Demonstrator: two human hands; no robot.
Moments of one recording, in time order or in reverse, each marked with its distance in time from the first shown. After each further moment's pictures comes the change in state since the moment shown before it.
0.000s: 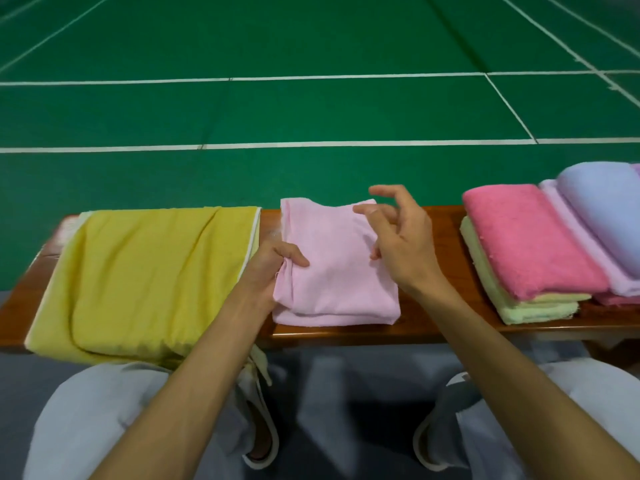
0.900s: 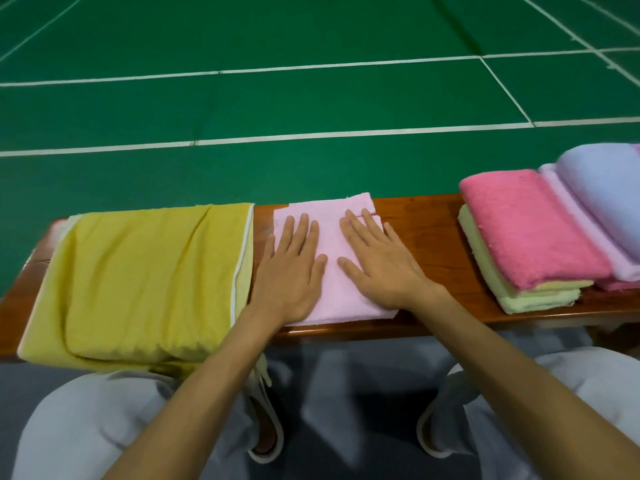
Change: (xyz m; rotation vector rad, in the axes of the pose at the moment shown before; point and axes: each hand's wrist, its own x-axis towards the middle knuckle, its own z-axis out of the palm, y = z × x) left_hand 0.032 -0.052 -0.027 1.903 0.192 0.524; right_hand -0.004 0.069 0.015 -0.988 -0.526 -0.226
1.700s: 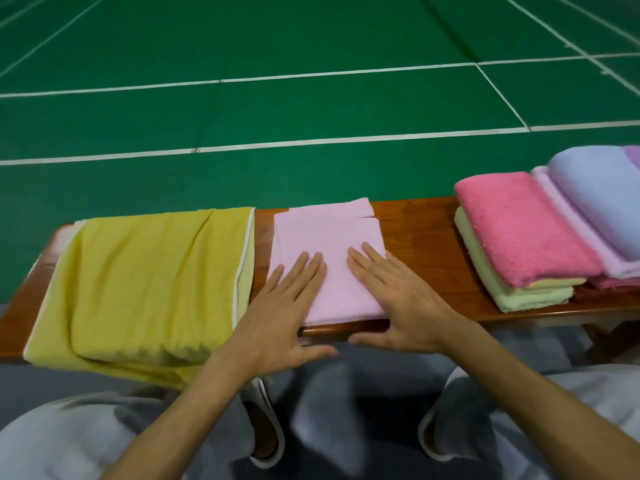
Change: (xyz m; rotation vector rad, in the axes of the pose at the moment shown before) left_hand -0.061 -0.010 -0.015 -0.007 -0.084 0.359; right_hand -0.066 0.006 -0.008 0.063 0.054 -0.273
